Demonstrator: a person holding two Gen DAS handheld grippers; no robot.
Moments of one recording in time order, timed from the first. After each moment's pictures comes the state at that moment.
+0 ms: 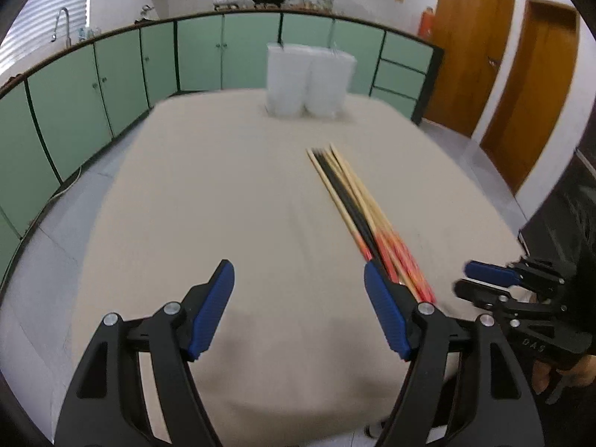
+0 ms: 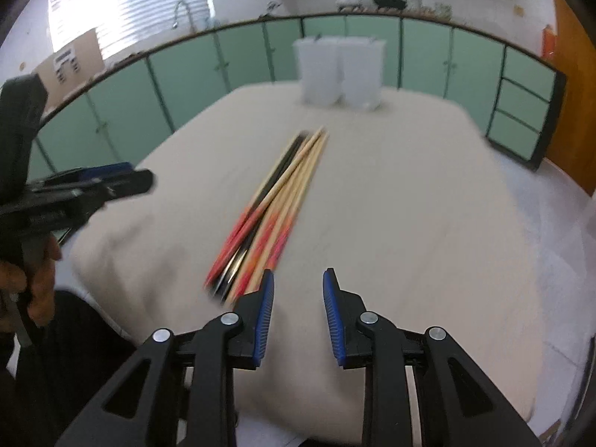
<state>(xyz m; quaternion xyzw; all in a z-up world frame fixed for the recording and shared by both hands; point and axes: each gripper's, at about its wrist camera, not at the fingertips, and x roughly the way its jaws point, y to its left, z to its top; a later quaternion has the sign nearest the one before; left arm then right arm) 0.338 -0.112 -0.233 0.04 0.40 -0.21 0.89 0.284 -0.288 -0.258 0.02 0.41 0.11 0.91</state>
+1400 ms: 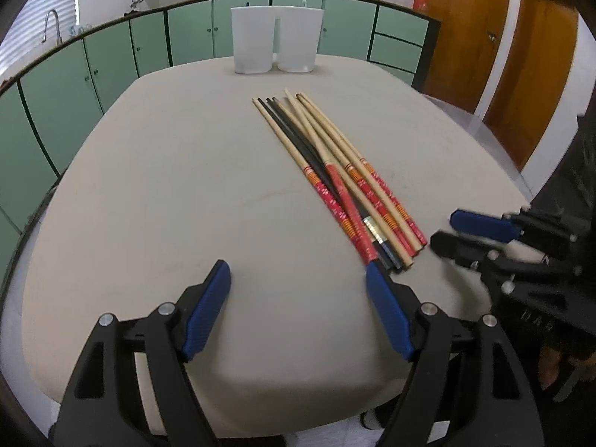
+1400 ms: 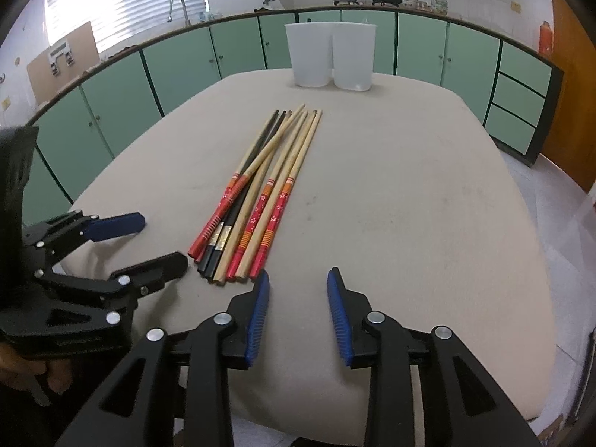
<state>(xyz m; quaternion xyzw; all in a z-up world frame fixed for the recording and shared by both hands) 0.321 -0.167 -0.274 0.06 0.42 -0.20 0.88 0.289 -0.305 -0.274 0.02 0.41 0.09 0.91</state>
